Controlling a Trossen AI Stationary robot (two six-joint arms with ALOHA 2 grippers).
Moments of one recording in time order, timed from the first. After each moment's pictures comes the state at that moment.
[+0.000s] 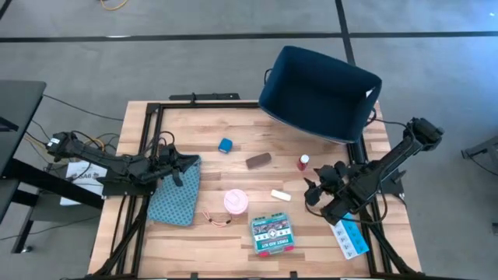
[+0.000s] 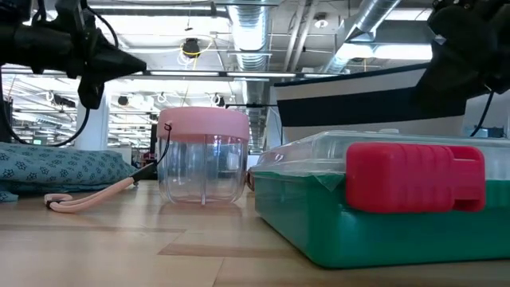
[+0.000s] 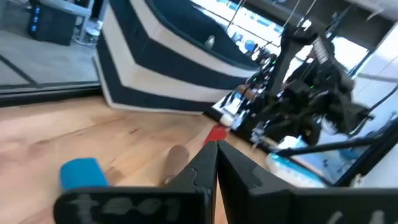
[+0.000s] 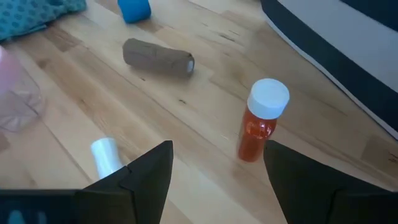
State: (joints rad) left arm -0.29 0.45 0.06 0.44 -0.65 -0.48; right arm 0.69 1.29 0.75 -0.94 0.90 1.47
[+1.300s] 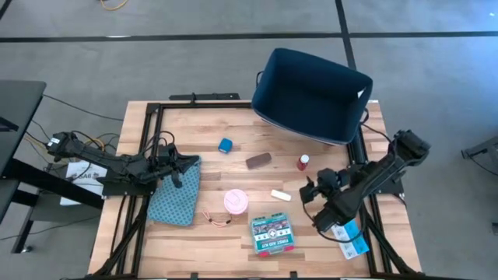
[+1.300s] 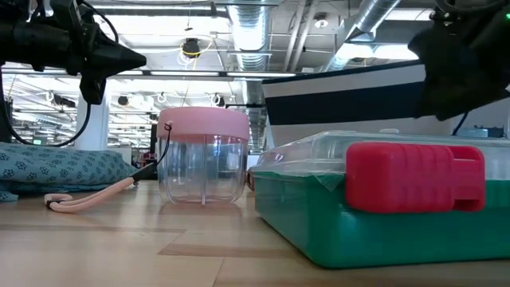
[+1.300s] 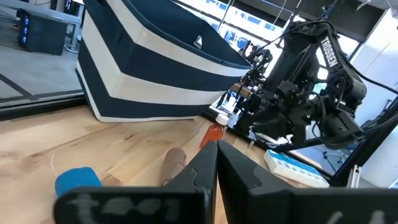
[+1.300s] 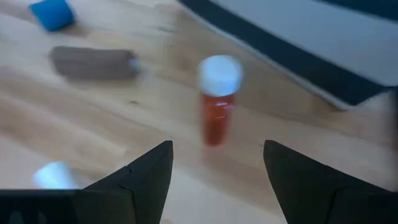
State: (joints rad) left arm -0.29 0.45 0.06 0.46 -0.63 -0.41; right arm 0.70 1.56 0.91 -1.30 0.83 1.99
